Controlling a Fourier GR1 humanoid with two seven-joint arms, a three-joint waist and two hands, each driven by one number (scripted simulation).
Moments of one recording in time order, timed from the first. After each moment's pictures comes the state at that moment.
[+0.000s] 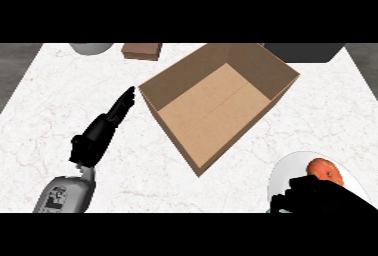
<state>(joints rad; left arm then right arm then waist) -0.19 0.13 -0.10 -1.52 -0.10 -0.15 0.07 0.09 -0.57 0.34 -2.19 0.81 0.21 -0.39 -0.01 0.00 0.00</state>
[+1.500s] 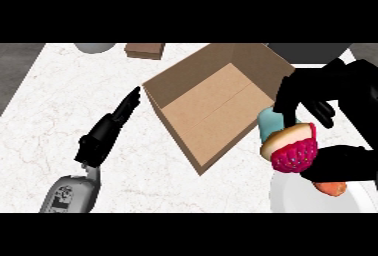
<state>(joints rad) -0.20 0.09 -0.09 -1.53 -0.14 -0.17 0.08 -0.57 -0.36 0.07 -2.03 0.33 0.48 0.25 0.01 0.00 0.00</state>
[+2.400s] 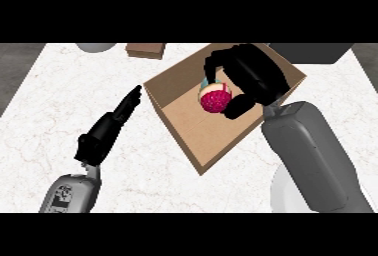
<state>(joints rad) -0.21 0.08 -0.08 -1.54 -0.14 -0.19 0.09 -0.76 -0.17 0.24 -1.38 0.76 0.19 -0.01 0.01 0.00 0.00</state>
